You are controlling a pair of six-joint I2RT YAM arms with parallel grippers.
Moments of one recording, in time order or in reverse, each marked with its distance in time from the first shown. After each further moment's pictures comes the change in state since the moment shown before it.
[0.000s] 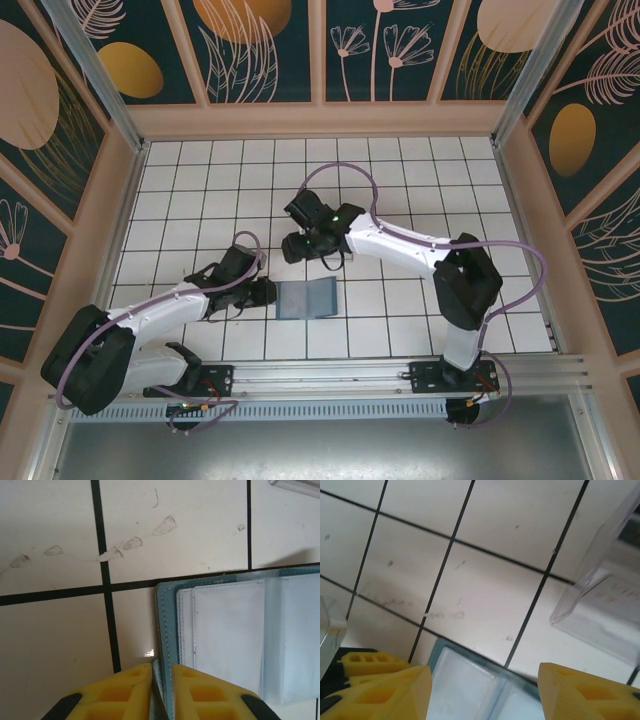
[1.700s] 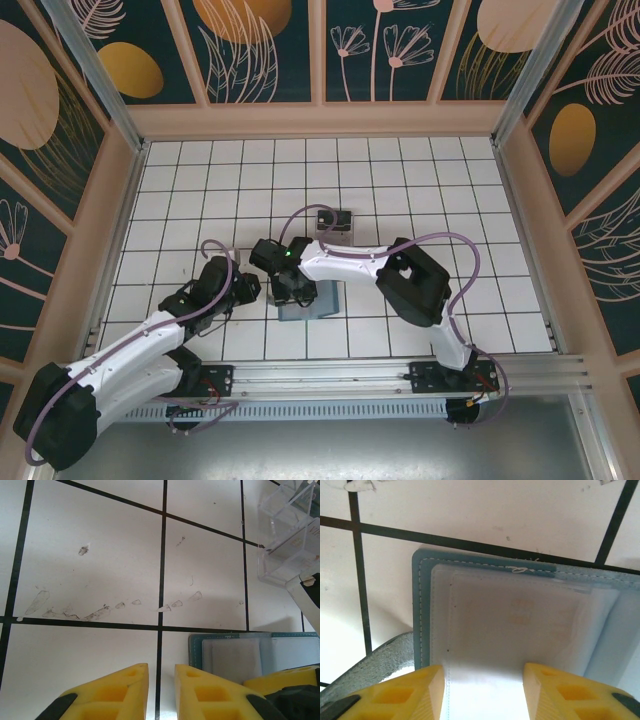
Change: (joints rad) left arm 0.000 -0.345 -0.117 -0.010 -0.272 -0.119; right arm 0.193 0.270 0.101 -0.187 0.002 0.369
